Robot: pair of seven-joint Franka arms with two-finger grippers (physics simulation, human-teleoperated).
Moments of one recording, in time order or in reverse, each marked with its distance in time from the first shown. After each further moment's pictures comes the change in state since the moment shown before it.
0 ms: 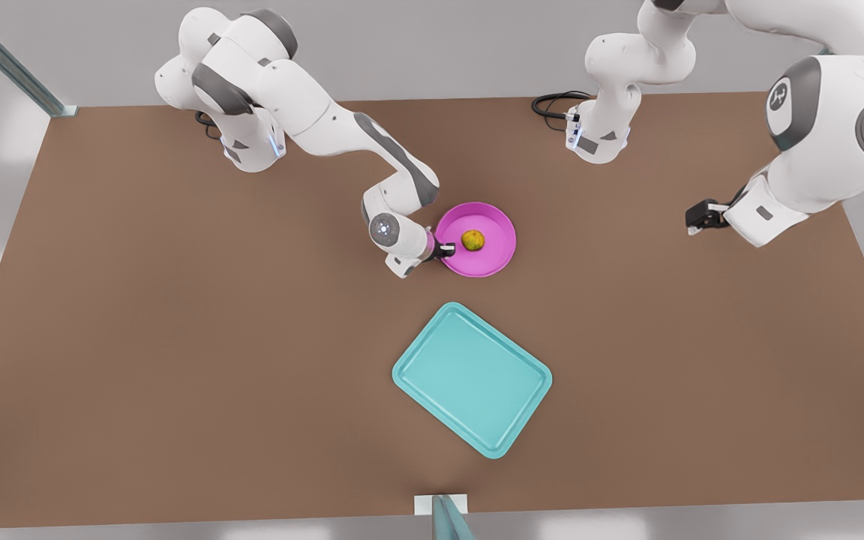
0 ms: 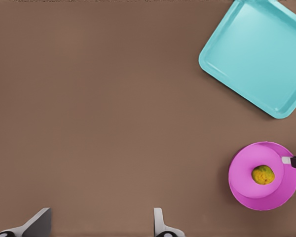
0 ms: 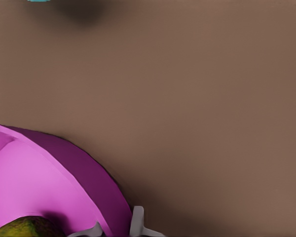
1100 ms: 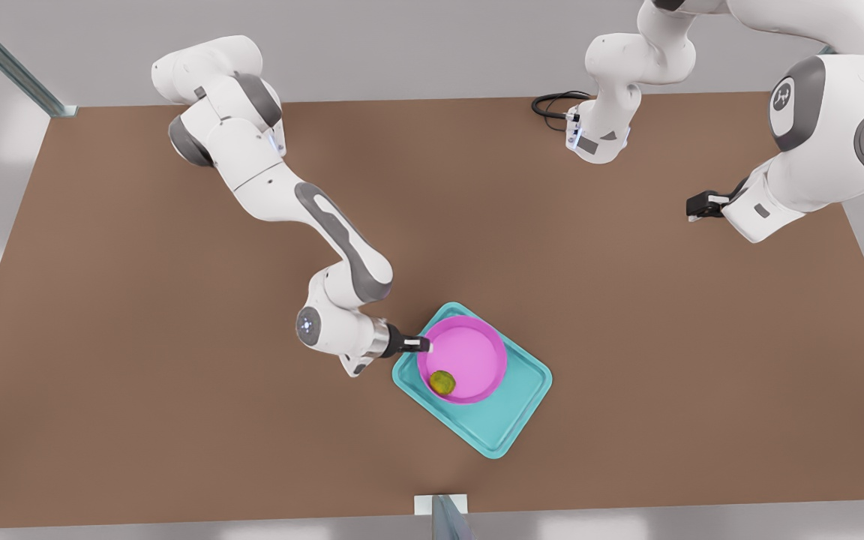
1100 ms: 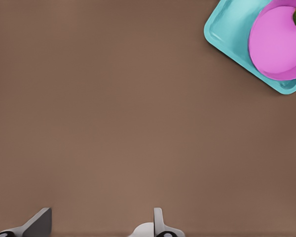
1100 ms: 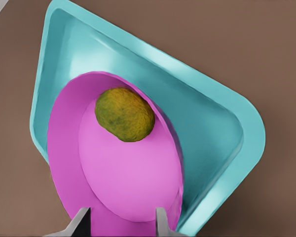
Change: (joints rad) left arm -0.001 0.002 0.012 0.001 0.007 -0.102 0.014; right arm -0.315 0.236 -0.003 0.582 0.006 -0.252 -0.171
